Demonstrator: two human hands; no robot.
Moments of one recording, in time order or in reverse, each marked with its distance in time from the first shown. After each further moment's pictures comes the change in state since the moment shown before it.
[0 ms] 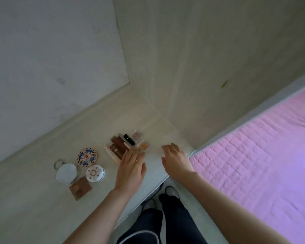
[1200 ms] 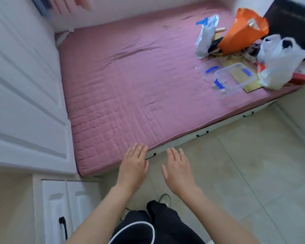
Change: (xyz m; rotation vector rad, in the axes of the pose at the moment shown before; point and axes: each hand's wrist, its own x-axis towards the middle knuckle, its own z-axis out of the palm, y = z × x) left_hand -0.155 0.363 0.101 0.114 -0.436 1.205; right_hand -0.452 0.099 0.092 0.366 0.356 1.312
